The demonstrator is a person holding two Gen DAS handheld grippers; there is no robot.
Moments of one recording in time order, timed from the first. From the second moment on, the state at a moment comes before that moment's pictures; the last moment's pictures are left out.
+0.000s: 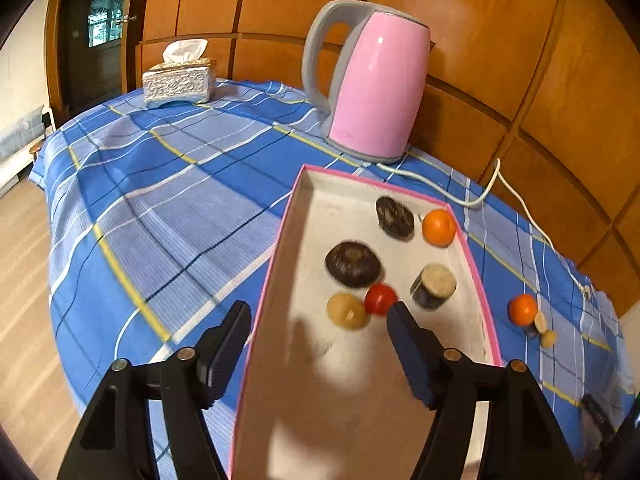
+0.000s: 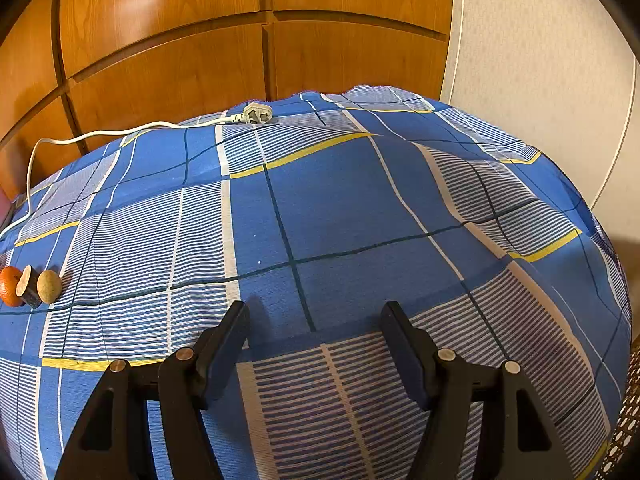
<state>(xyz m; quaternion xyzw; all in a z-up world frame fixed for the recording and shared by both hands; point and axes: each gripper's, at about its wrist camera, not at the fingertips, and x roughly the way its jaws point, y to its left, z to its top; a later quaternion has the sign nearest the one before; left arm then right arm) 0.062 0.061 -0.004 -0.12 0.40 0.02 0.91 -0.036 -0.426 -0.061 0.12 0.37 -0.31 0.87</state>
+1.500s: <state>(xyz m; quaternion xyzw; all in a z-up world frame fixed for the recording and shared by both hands) 0.022 0.071 -0.053 -0.14 0.42 0.05 0.89 -0.033 -0.422 -0.059 0.12 0.38 -0.31 0.86</state>
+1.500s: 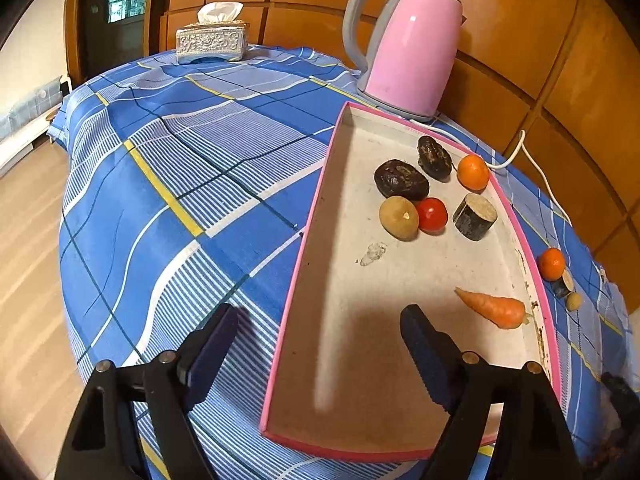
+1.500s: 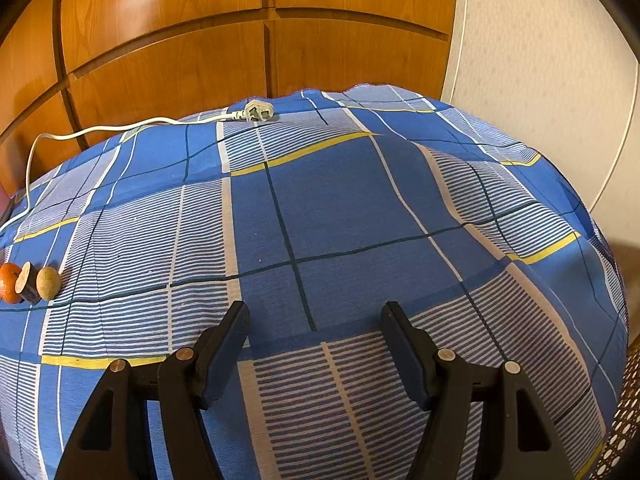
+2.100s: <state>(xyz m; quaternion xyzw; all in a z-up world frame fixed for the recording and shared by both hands) 0.024 0.070 -0.054 -0.15 0.42 0.04 0.89 0.066 -0.305 -0.035 0.03 0.43 -0.01 0.90</state>
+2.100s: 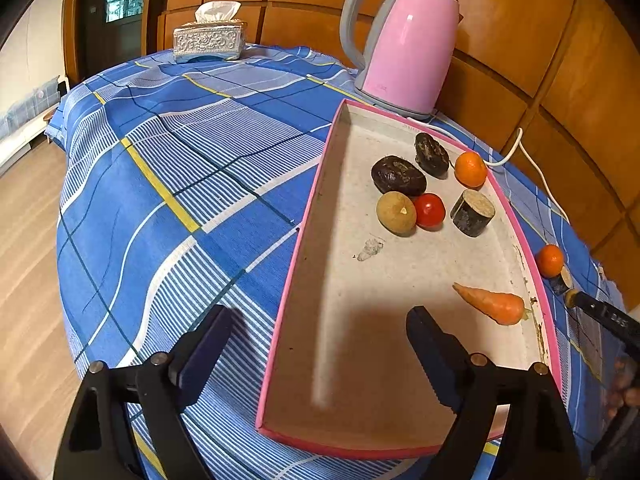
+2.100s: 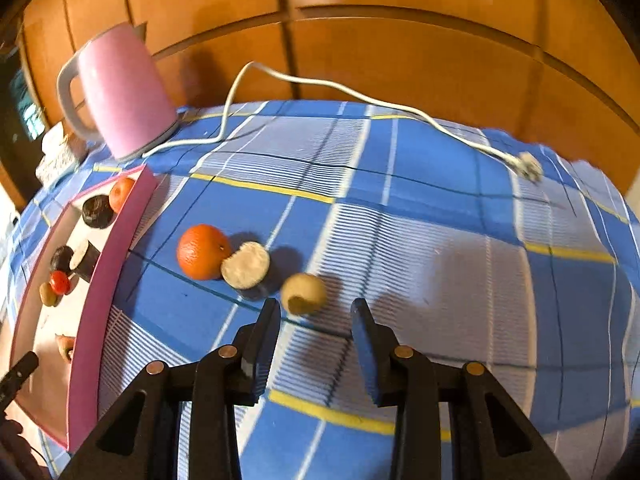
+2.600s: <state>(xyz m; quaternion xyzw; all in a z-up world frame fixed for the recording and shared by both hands) 0.023 0.069 -0.055 -0.14 0.42 0.04 0.89 0.060 -0.297 -0.046 0.00 0.43 0.00 0.90</state>
